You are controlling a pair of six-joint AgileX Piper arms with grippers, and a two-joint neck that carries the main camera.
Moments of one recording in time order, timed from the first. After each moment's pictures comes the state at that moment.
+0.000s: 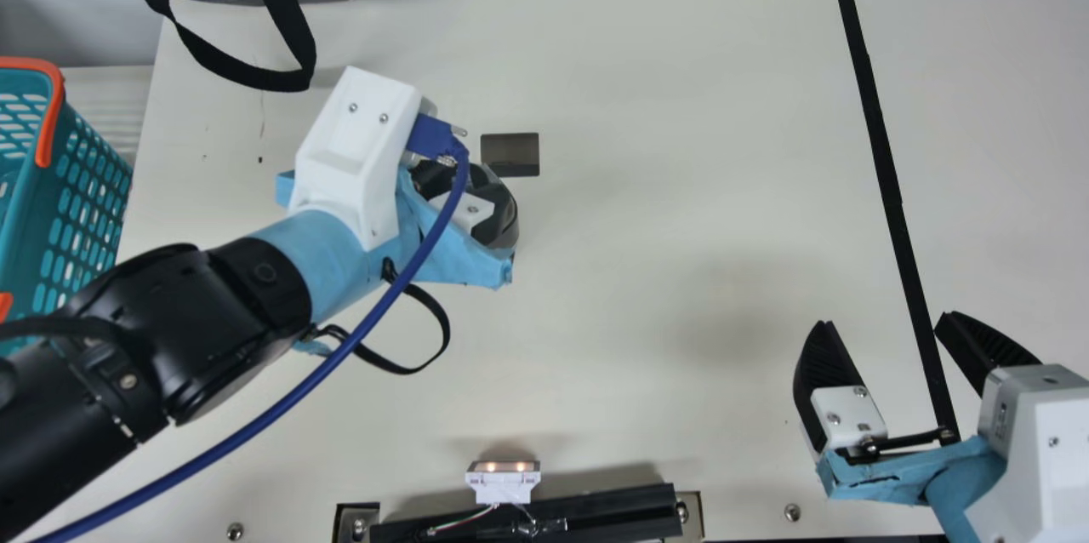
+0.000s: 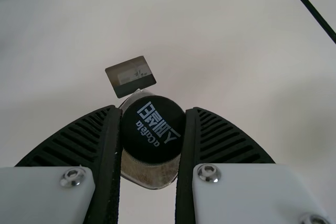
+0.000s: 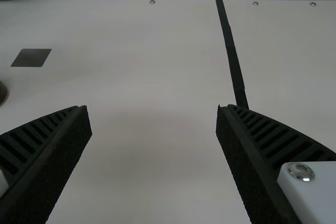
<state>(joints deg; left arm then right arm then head) -46.5 81.2 -56.2 13.8 26.6 -32.6 -4.0 13.5 -20.3 4.6 38.4 -6.4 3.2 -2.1</state>
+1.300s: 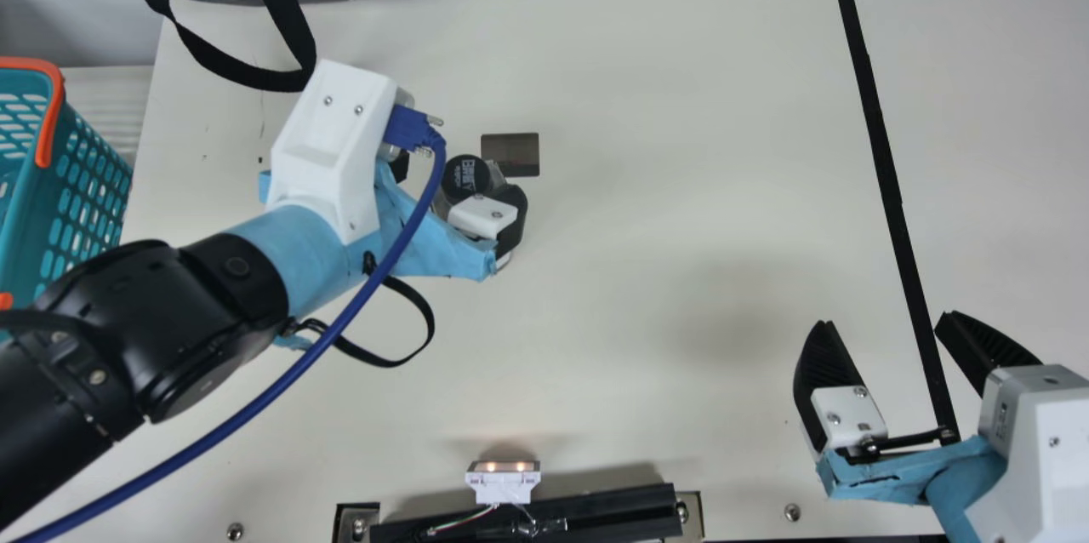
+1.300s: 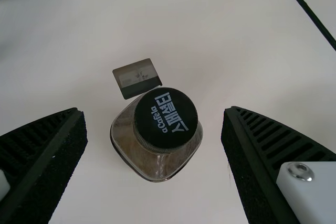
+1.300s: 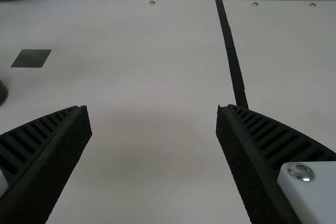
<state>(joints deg) -44.5 79.8 -55.8 12.2 26.3 -30.9 -4.0 13.5 -20.3 4.6 38.3 -6.4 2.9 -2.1</state>
